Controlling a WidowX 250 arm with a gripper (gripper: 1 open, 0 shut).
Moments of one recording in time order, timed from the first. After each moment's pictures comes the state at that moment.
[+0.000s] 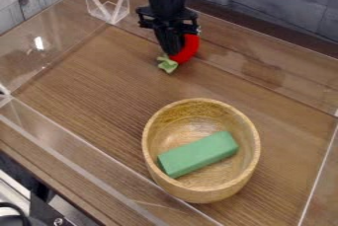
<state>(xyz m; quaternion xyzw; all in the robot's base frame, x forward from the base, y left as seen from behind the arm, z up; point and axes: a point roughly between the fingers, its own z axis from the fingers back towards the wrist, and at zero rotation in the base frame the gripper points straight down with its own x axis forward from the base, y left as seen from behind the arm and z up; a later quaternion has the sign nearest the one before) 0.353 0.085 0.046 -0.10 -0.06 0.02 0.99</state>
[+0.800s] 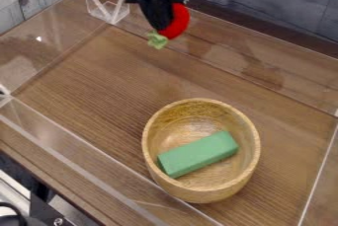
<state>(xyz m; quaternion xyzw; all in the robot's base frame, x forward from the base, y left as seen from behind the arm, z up) 0.341 0.105 0.092 -0.13 -0.08 0.04 0.99</state>
